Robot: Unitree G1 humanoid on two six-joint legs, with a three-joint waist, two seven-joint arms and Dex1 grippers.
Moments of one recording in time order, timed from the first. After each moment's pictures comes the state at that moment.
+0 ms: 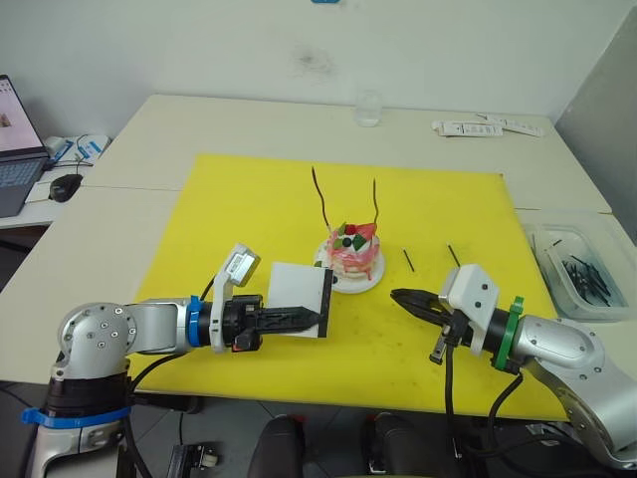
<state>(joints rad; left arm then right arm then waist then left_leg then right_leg) -0.32 0.64 0.18 -0.24 -1.33 1.43 -0.68 -0.03 -0.66 0.05 -0.76 0.34 0.62 0.67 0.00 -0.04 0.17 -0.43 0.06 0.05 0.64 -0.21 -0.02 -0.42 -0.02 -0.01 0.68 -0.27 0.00</state>
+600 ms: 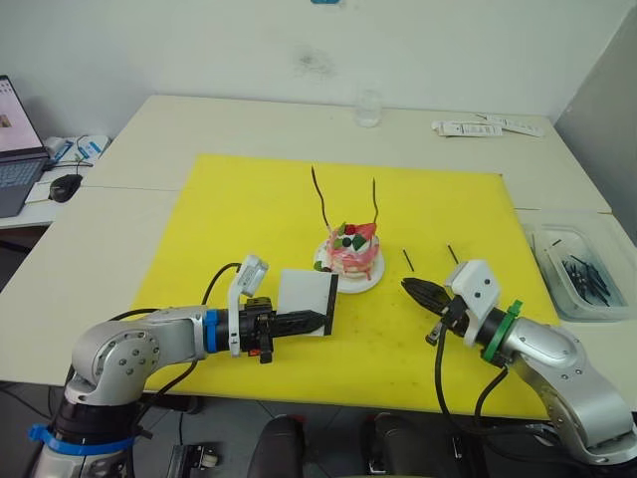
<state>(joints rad) -0.20 0.65 0.09 -0.37 -1.10 1.15 -0.76 0.00 -0.50 0.06 -0.62 0.26 0.53 0.53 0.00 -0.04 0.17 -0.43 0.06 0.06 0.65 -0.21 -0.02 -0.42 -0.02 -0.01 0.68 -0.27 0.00</state>
